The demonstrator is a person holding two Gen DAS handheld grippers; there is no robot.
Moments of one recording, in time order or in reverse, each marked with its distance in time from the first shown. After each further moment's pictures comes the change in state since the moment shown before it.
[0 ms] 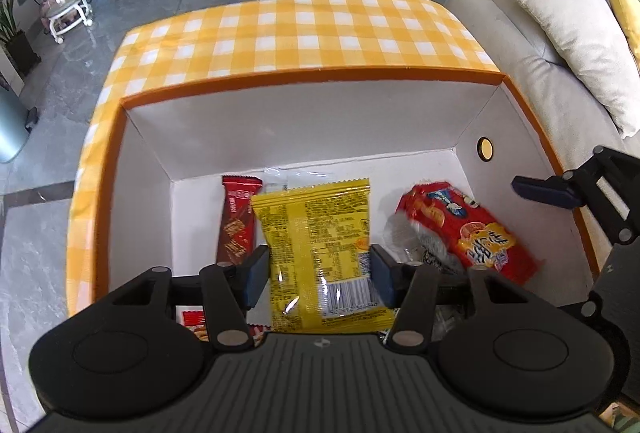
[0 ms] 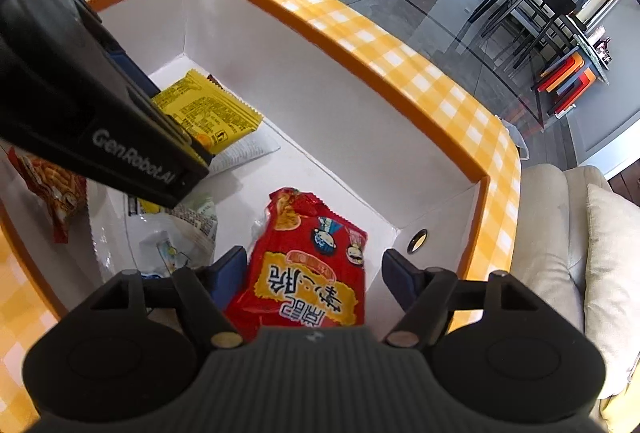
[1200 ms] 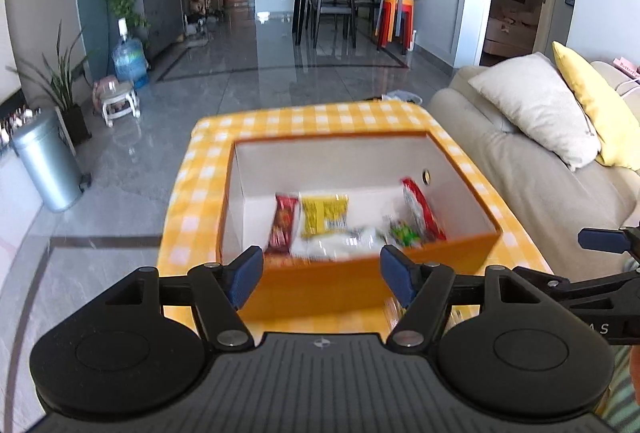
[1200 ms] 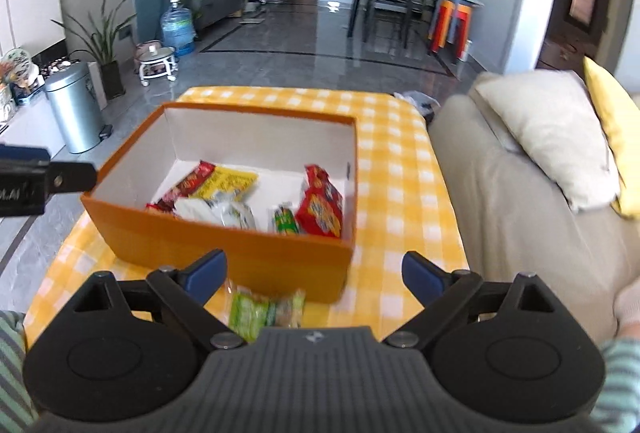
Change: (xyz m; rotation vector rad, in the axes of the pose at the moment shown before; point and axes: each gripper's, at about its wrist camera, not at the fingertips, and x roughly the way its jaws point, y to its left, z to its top) left arm -0.163 -0.012 -0.140 -0.006 -0.375 0.056; right arm -0.169 0.034 -0.126 0.566 -0.220 -0.079
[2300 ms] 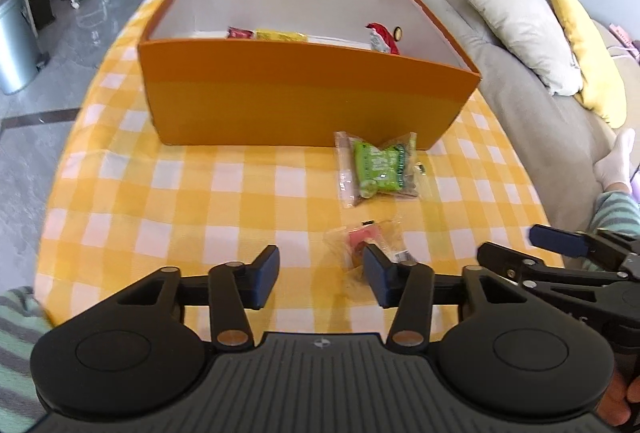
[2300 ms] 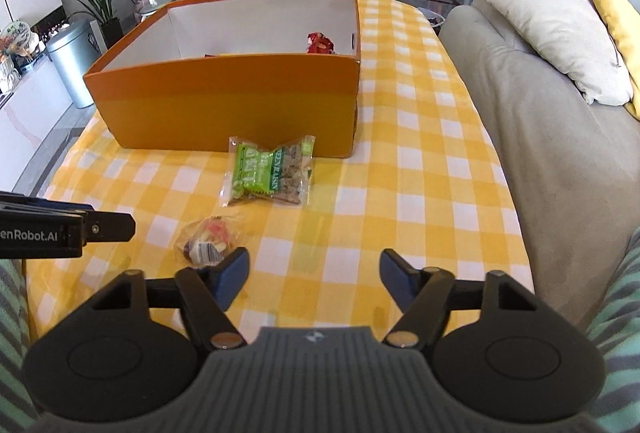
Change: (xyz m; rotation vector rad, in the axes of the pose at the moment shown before) left arm 0.038 -0.019 -0.095 -0.121 0.291 -0.148; right arm 0.013 -0.009 -0.101 0.056 0.170 0.067
